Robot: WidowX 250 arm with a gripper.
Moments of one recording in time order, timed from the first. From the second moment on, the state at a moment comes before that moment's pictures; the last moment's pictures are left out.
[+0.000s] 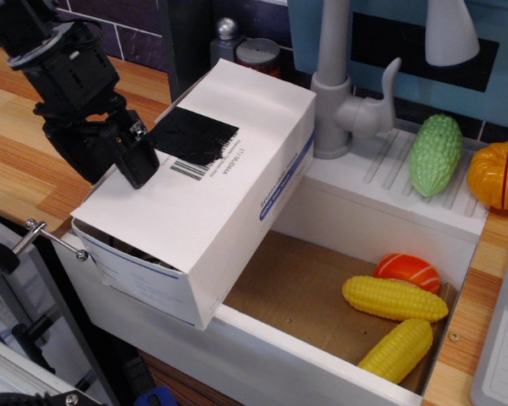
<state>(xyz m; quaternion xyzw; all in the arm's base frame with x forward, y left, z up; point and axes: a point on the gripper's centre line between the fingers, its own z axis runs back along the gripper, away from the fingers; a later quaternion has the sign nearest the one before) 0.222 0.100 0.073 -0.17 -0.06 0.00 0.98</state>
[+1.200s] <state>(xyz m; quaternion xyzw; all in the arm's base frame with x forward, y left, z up) 0.220 0.028 0.136 -0.17 -0.04 0.03 0.99</state>
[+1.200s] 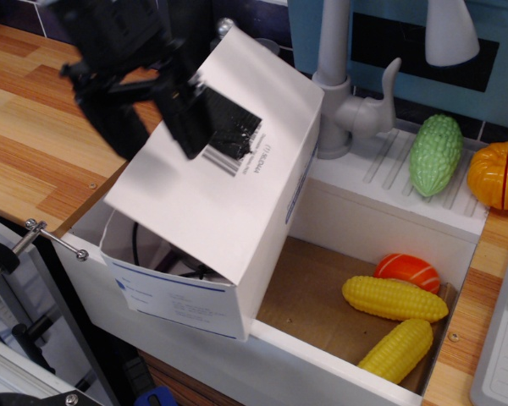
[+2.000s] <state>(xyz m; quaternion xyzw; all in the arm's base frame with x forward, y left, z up) 0.288 -0.084 0.168 -0.17 -0.08 0.09 0.98</state>
